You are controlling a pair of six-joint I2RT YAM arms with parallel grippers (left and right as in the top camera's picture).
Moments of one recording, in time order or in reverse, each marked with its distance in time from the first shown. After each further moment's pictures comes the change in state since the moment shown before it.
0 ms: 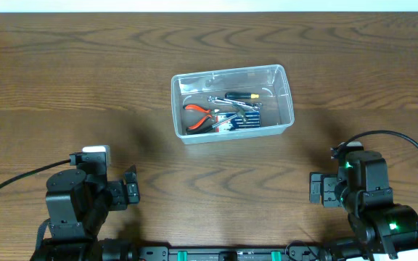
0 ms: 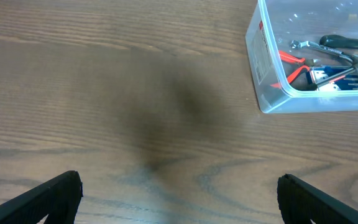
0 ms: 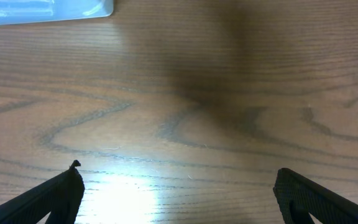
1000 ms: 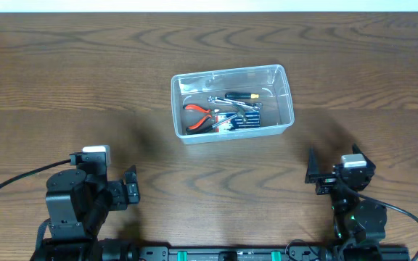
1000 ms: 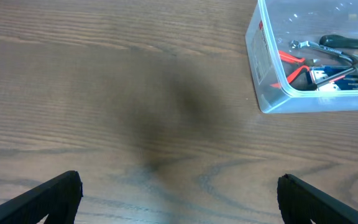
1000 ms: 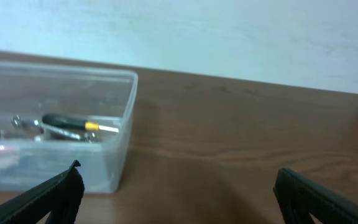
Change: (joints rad) left arm 0.000 0.000 0.000 0.000 0.000 0.000; right arm -0.087 -0.676 -0.647 0.876 -0.103 -0.213
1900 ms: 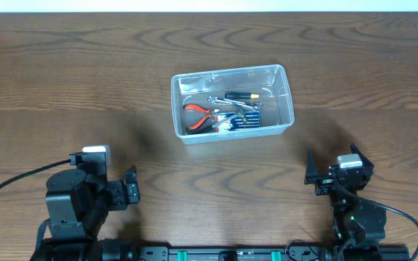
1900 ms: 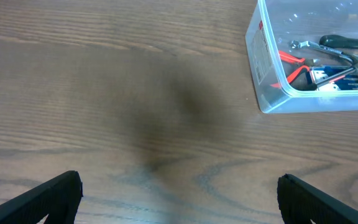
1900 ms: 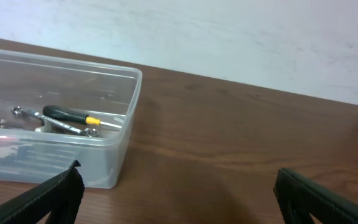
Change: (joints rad) left arm 0.000 0.000 0.000 0.000 0.000 0.000; right arm 0.005 -0.002 0.000 0.002 -0.008 -0.038
